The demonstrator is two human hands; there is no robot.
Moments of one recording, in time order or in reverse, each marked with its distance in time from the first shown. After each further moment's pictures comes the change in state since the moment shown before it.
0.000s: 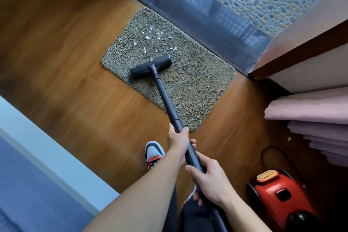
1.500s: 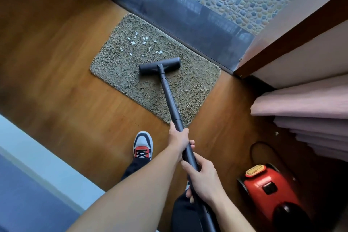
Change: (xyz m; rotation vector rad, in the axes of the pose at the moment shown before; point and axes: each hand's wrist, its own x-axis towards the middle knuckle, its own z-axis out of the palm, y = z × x) left_hand -0.022 -0.003 0.058 0.253 -0.058 0.031; right_hand -0.014 0.017 -0.039 0.148 0.096 0.022
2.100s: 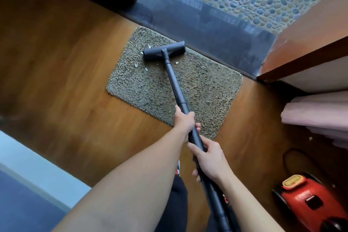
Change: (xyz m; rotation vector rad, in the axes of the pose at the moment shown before) left_hand 0.087 0.136 -0.067 0.055 -0.049 0.041; right_hand 0.096 -0.120 0.070 0.043 0.100 -0.027
